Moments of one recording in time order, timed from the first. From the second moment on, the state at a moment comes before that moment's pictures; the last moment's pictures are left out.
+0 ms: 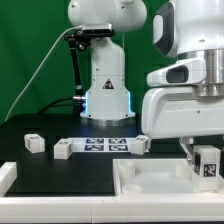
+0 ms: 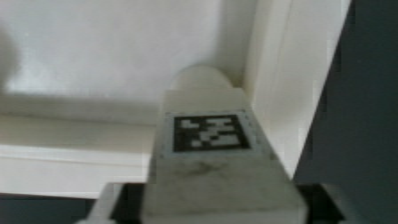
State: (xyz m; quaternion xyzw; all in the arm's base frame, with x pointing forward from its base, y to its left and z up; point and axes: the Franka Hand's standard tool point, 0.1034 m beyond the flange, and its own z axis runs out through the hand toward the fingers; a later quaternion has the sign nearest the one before) arm 0.625 0.125 0.070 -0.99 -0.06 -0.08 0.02
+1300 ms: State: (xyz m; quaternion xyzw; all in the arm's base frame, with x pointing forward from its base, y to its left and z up) arm 0.621 0.113 0.068 -0.83 0.54 -0.08 0.09
